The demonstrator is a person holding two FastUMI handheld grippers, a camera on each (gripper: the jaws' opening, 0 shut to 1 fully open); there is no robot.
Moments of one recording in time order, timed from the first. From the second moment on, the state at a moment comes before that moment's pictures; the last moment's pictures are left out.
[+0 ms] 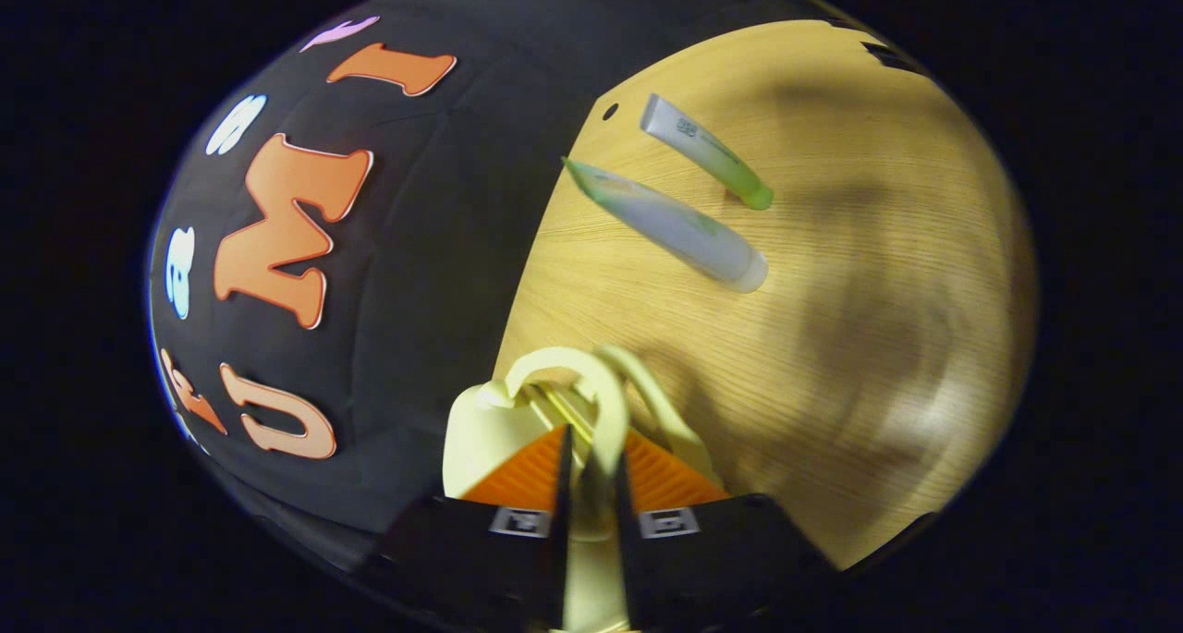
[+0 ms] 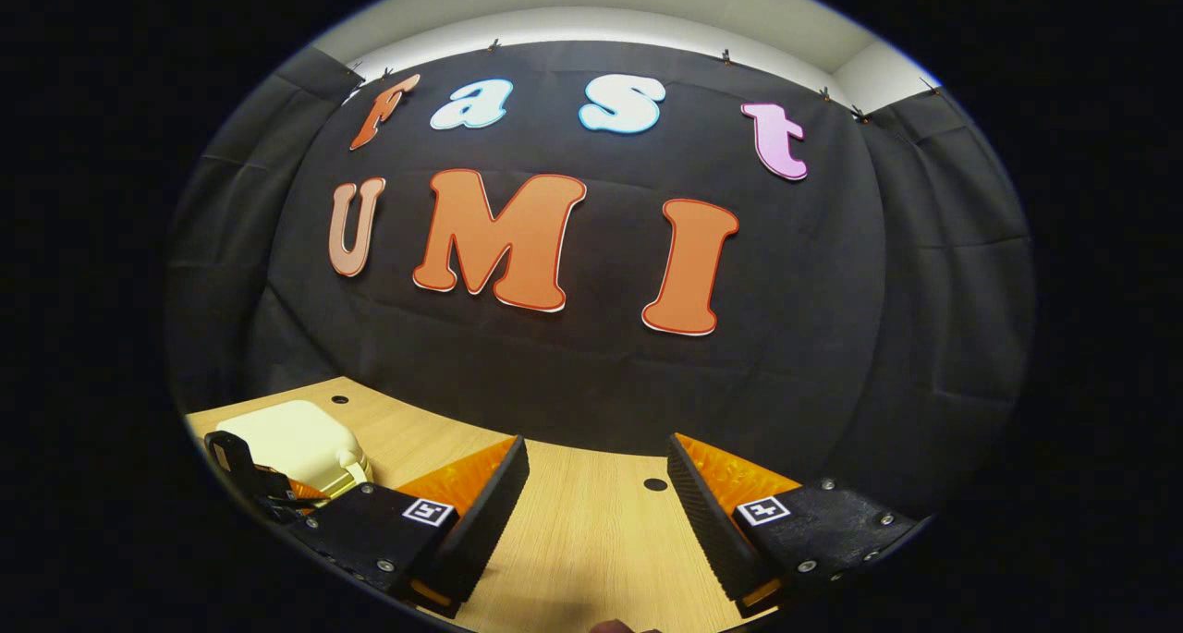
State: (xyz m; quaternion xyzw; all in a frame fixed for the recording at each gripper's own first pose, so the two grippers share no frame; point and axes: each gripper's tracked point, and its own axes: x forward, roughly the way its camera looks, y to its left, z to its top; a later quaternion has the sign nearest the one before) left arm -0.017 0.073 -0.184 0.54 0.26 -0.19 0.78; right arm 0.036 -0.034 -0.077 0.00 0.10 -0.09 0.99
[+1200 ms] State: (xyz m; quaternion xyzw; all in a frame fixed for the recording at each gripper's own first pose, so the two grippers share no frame) left arm 0.012 0.257 -0.003 0.10 0.15 -0.01 0.98; right arm 0.060 0.105 -0.064 -0.01 0.12 -0.04 0.99
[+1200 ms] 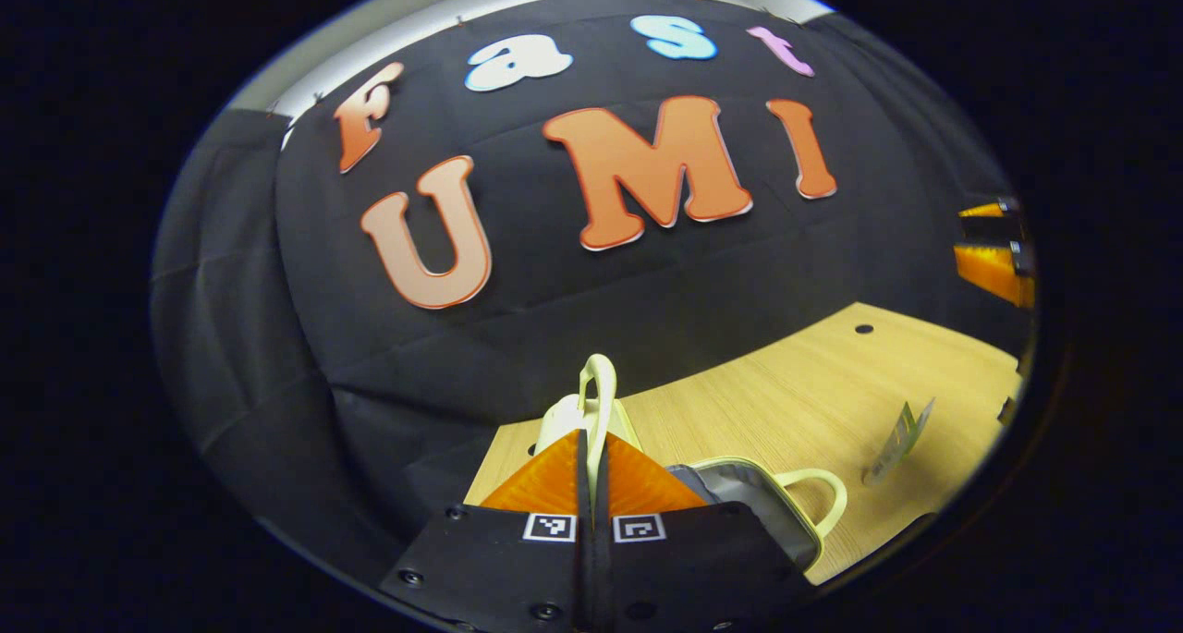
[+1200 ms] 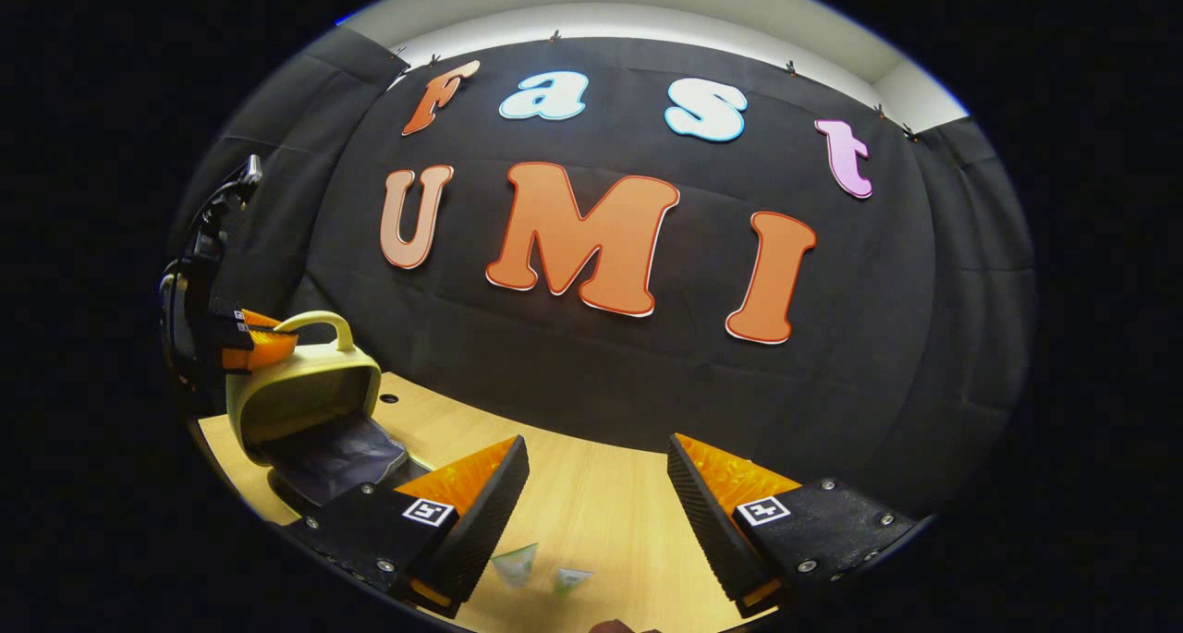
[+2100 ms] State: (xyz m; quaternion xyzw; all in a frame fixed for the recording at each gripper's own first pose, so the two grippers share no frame) left arm 0.007 0.523 -0.120 0.04 0.24 0.12 0.96; right arm 0.063 0.164 -0.087 0.01 0.18 -0.07 0.98
